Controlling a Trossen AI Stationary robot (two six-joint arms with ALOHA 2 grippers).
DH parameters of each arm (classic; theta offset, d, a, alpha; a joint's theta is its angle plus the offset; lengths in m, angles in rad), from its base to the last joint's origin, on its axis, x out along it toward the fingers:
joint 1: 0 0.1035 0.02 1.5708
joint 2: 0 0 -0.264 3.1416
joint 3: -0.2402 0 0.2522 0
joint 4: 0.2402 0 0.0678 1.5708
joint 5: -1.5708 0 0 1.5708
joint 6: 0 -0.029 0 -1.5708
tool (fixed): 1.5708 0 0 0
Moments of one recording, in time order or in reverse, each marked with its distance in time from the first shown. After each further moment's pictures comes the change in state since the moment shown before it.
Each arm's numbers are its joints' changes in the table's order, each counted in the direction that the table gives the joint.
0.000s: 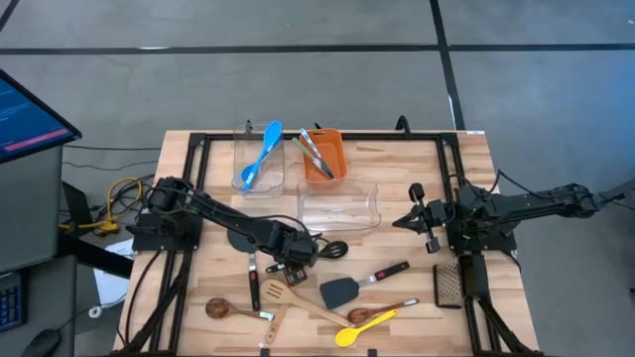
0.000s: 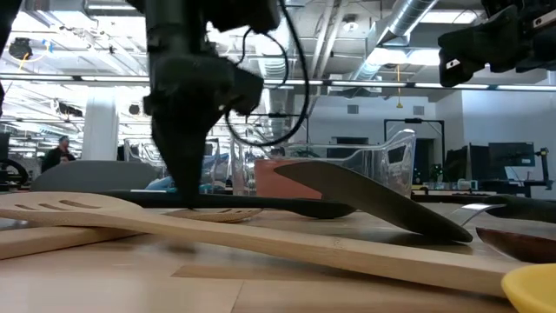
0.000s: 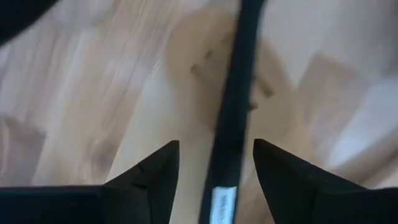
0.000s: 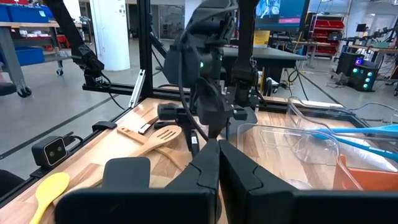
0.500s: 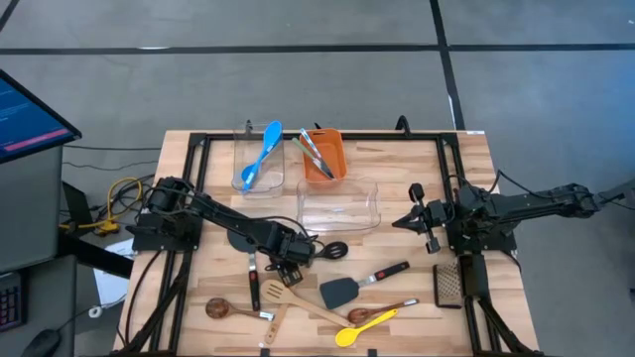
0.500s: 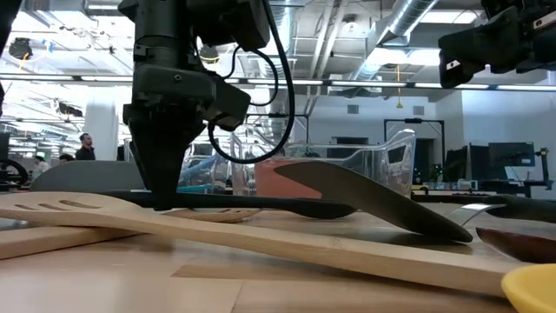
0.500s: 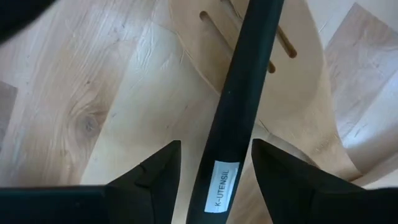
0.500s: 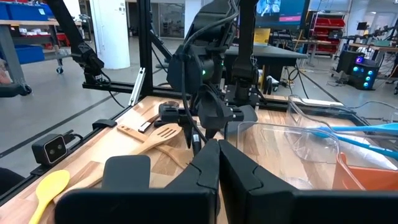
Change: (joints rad) left arm 0.000 0.000 0.050 -0.001 -0.075 0.046; right arm 0.000 0.000 0.000 0.011 0.000 0.002
